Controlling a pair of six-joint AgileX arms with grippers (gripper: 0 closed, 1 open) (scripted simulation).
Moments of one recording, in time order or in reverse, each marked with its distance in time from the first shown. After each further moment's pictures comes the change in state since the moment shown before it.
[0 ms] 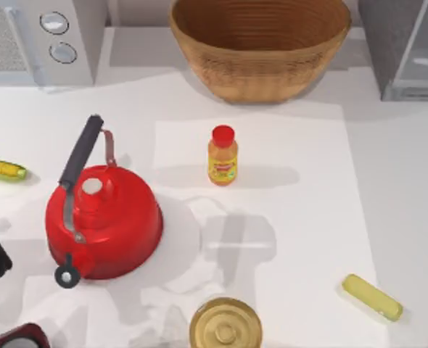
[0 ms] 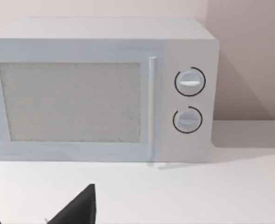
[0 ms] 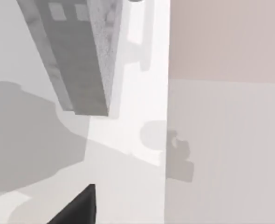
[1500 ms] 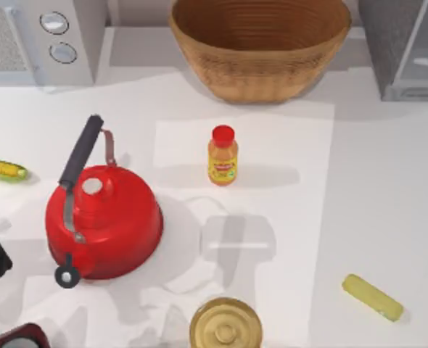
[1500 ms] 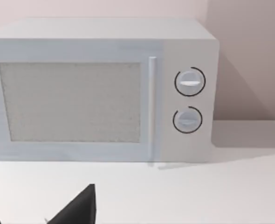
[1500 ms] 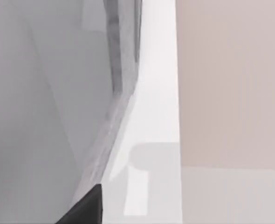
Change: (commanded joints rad) left arm 0.000 0.000 0.000 0.000 0.000 0.000; right arm 0.737 -0.006 -0.041 0.972 0.175 1.159
